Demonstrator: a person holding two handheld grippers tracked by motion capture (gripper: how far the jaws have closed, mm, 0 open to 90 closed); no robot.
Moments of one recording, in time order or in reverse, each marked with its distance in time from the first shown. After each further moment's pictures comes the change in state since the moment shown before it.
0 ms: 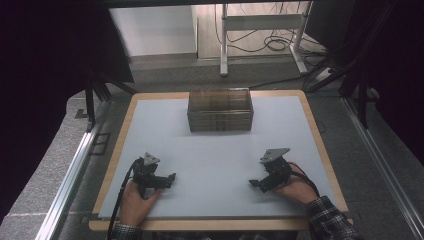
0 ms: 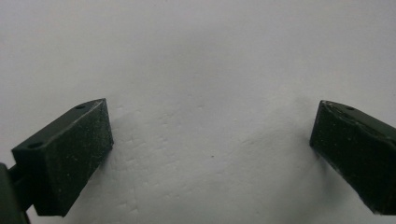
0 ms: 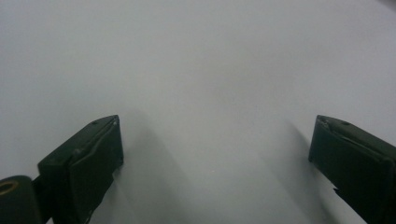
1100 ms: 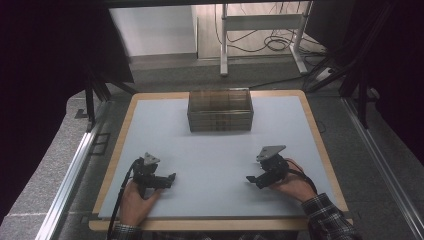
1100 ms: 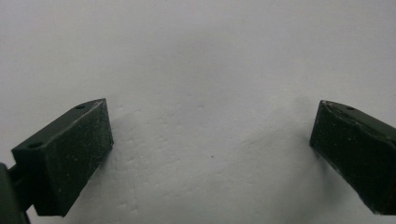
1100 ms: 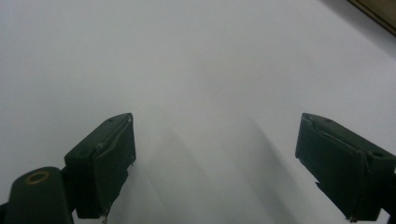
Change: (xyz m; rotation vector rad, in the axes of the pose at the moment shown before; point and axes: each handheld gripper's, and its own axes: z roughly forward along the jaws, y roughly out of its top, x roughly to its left) left arm 0.000 0.000 0.000 0.000 0.000 0.000; right arm 0.006 0.020 -0.004 0.011 -0.033 -0.044
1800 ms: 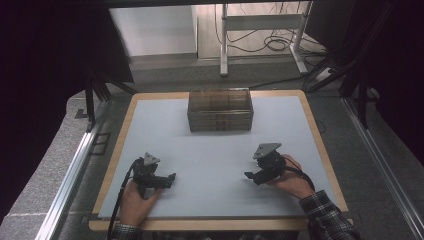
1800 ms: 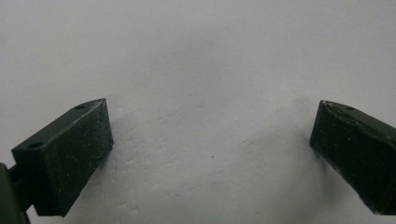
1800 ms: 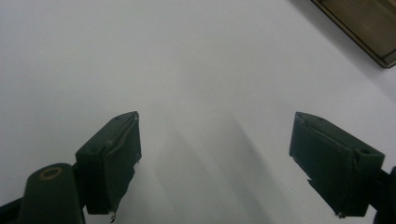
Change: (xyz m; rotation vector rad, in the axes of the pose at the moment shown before) left arm 0.000 0.000 0.000 -0.001 0.000 0.000; right arm 0.000 0.014 0.001 0.018 -0.050 -0.047
